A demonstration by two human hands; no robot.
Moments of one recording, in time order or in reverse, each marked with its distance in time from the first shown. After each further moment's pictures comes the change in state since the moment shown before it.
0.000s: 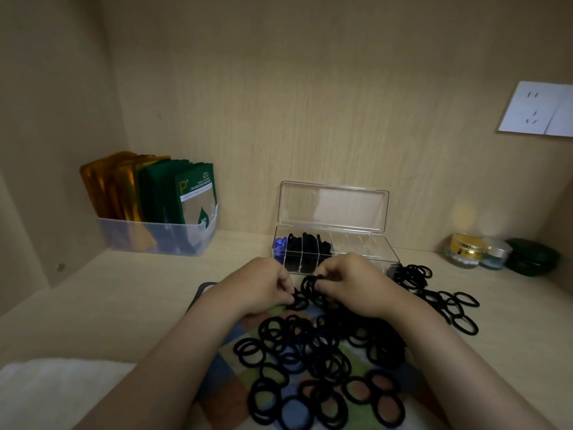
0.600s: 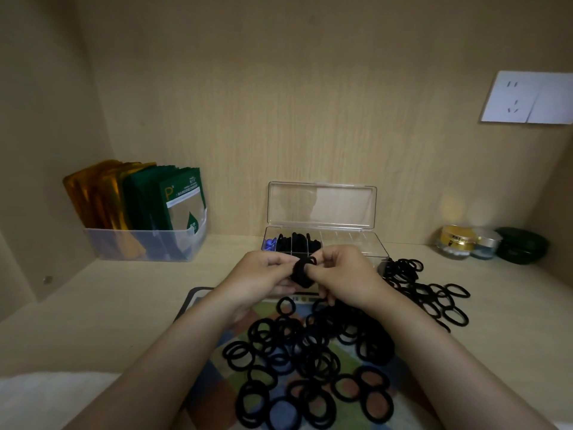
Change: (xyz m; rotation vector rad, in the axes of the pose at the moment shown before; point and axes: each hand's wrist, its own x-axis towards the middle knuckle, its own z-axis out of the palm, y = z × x) left_hand -0.001 0.027 0.005 -1.002 0.032 -0.165; right_hand -0.001 -0.002 0.005 0.474 0.144 0.154
